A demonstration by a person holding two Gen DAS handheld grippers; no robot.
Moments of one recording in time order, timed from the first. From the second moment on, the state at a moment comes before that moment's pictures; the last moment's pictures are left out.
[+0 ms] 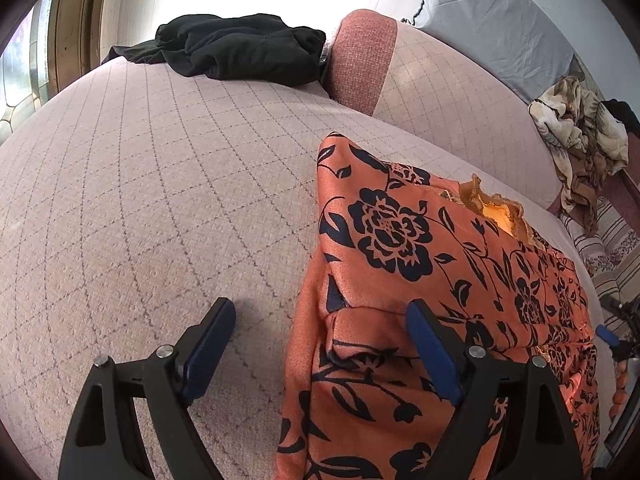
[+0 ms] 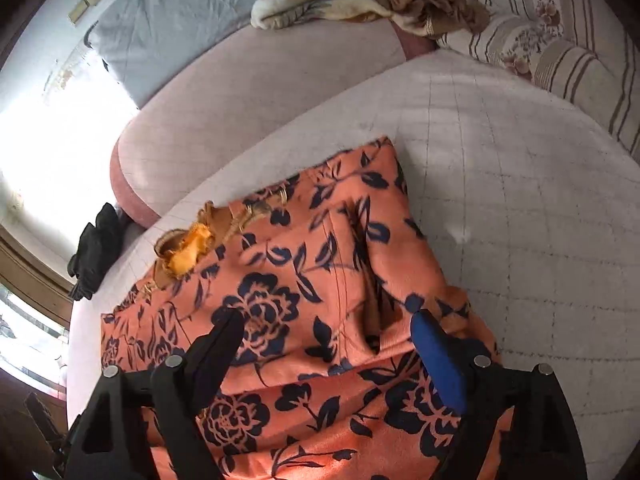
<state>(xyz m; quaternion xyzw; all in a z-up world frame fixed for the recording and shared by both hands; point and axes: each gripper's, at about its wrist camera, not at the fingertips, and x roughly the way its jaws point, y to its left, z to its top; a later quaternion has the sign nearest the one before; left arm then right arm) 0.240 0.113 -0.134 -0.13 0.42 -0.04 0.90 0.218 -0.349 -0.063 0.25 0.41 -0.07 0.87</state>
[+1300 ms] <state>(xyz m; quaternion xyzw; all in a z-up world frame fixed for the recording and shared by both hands) 0.246 0.104 -0.139 -0.11 0.43 -0.04 0.90 0.258 -0.318 -0.040 0.26 0.41 0.03 0.87</state>
